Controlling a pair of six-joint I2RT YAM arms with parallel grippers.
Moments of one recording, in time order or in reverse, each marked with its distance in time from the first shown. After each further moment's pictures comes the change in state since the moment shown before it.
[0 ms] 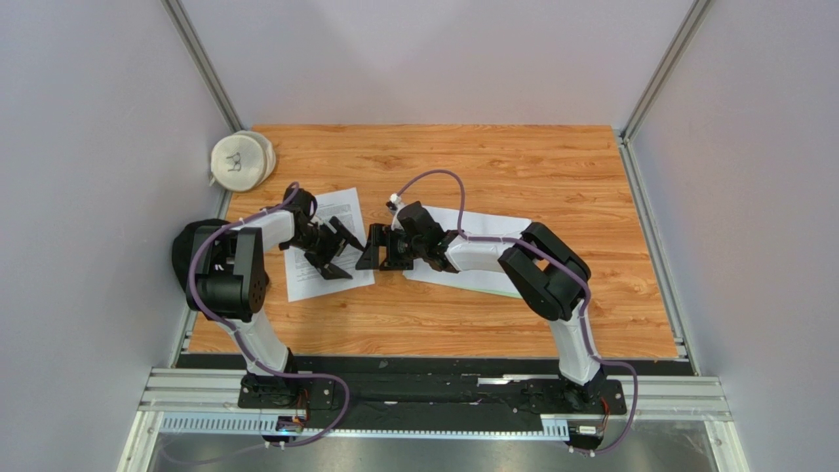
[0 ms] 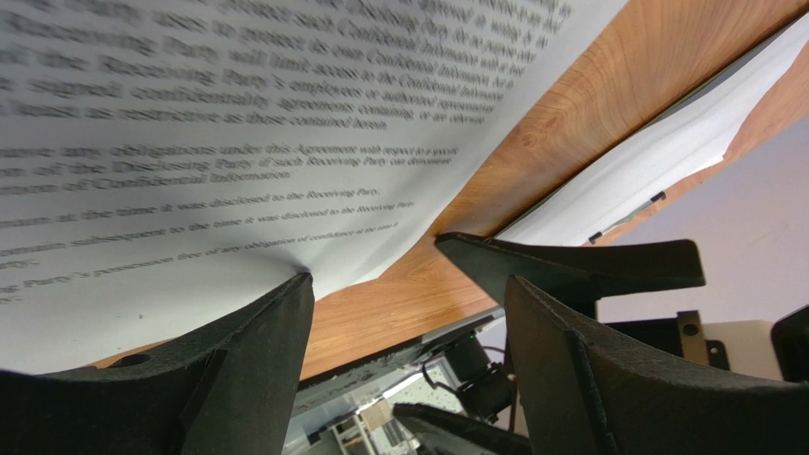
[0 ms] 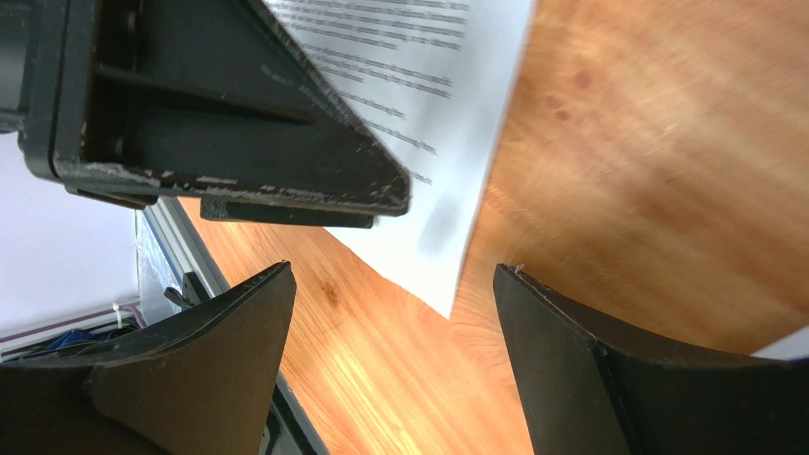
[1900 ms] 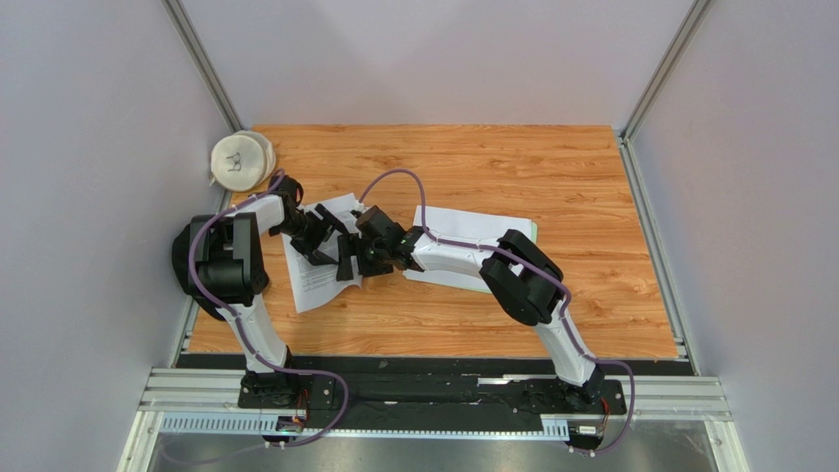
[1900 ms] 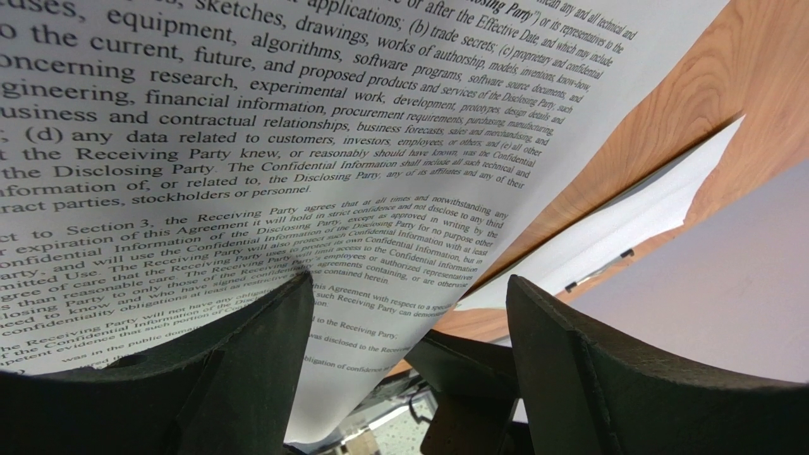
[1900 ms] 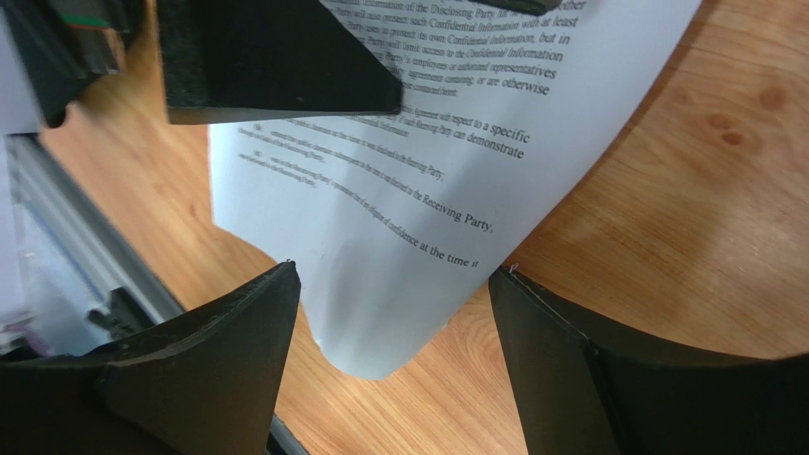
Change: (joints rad) left arm 0.091 0.111 0.161 -0.074 -0.060 0.050; right arm 0.132 0.129 0.349 -0.401 0.183 -0.101
